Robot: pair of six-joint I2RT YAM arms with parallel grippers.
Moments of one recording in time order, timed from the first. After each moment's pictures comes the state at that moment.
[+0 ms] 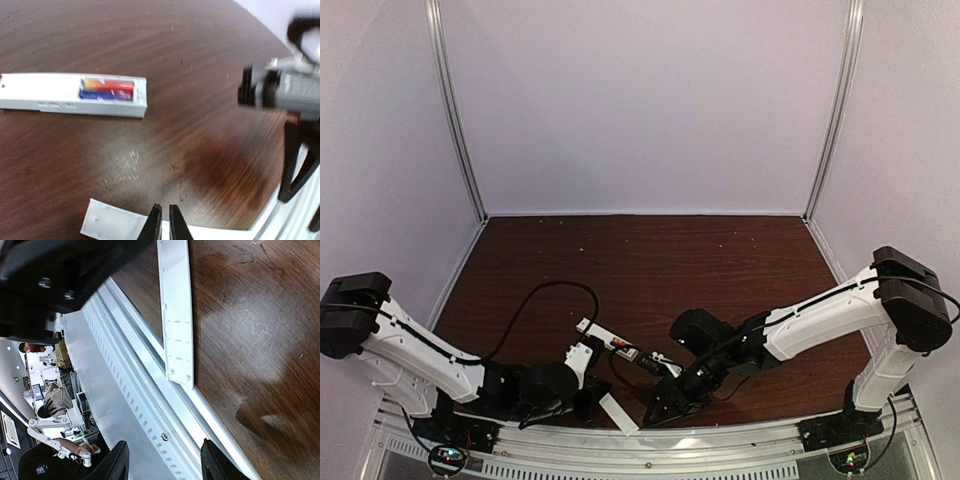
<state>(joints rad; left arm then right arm) -1.43 1.49 0.39 0.40 -0.41 -0.72 1.16 1.69 0.82 -0.05 -0.70 0.84</state>
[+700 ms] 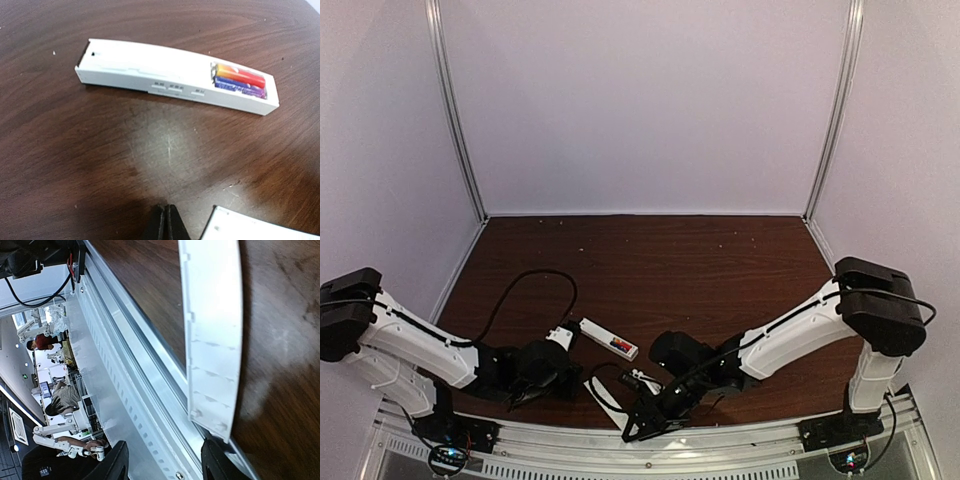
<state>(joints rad) -1.22 1.40 0.37 0.18 -0.44 -0.67 1.25 1.85 0.85 0.16 -0.69 0.97</state>
